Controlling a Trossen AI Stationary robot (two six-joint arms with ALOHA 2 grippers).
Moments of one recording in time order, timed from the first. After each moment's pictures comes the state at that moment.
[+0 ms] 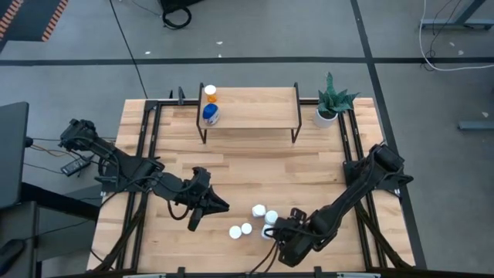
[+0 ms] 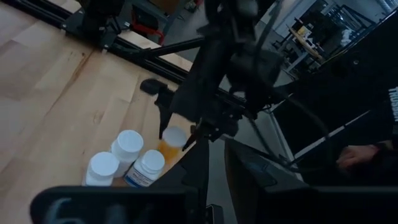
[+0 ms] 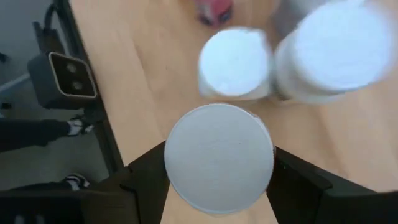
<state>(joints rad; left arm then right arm) -0.51 1.25 1.08 -0.11 -0.26 -0.69 0.71 1.88 1.43 -0.75 0.23 1.10</state>
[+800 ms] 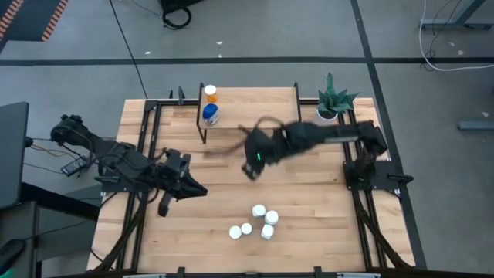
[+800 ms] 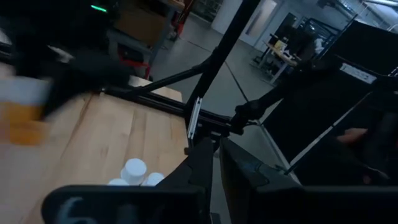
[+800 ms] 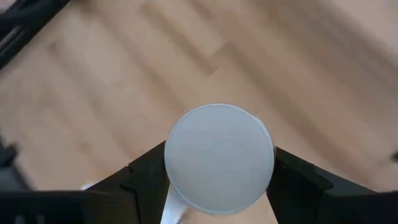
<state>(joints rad) -0.51 1.00 1.08 -0.23 -0.26 -0.54 0.12 1.88 2.03 -1.26 0.22 0.84</state>
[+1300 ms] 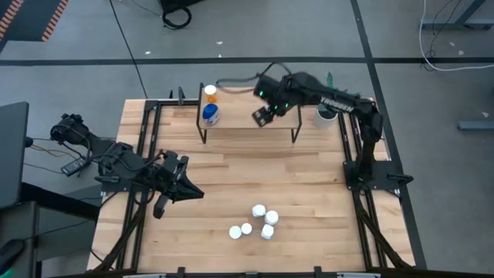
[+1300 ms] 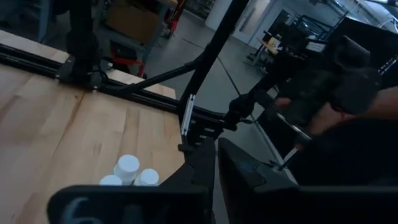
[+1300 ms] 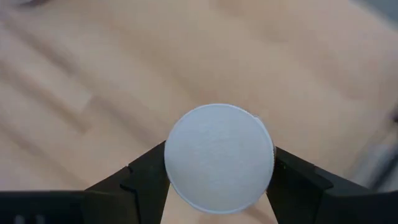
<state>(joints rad) -0.54 0.99 1.08 -0.24 -0.26 -0.54 -0.34 1.87 2.03 -1.36 0.17 0.60</state>
